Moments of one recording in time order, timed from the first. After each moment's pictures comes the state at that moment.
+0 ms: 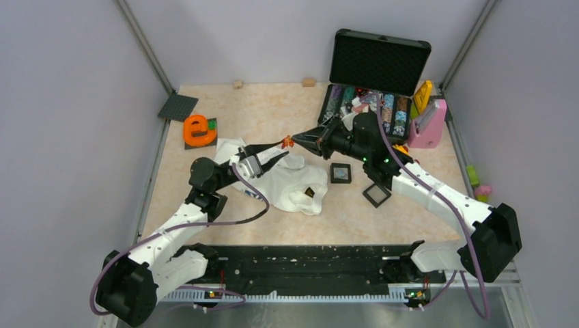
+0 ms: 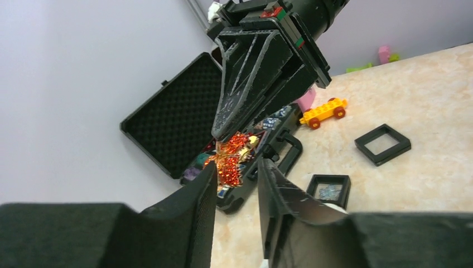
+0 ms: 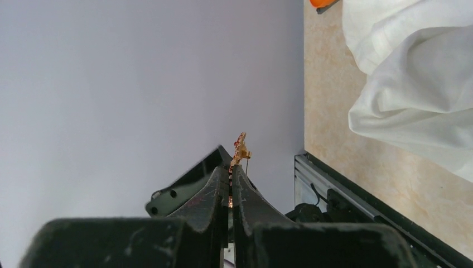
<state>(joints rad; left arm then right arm) -0.45 0.97 0.54 0.79 0.75 0.33 0.69 1.29 1.05 0.05 -0.28 1.46</state>
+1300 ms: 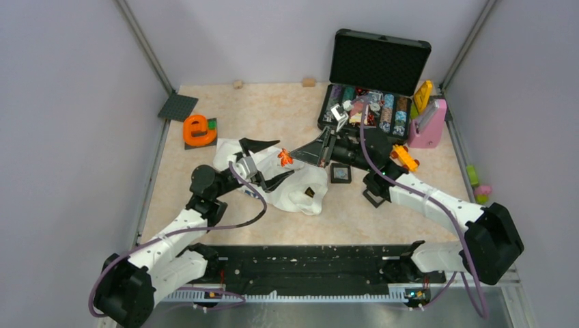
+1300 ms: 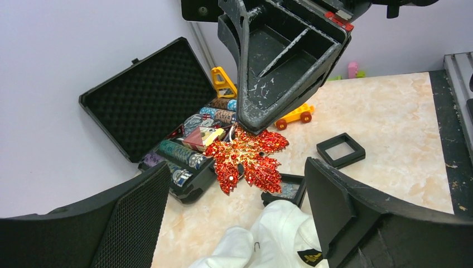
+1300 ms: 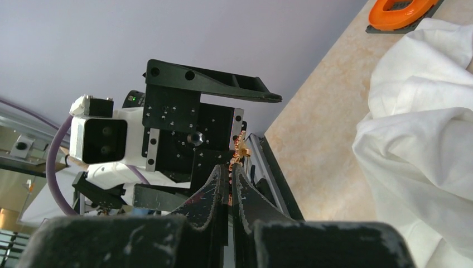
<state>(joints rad) -0.47 0.94 0.46 0.81 0.72 0.13 0.69 1.26 0.84 0.51 -0.55 0.98</state>
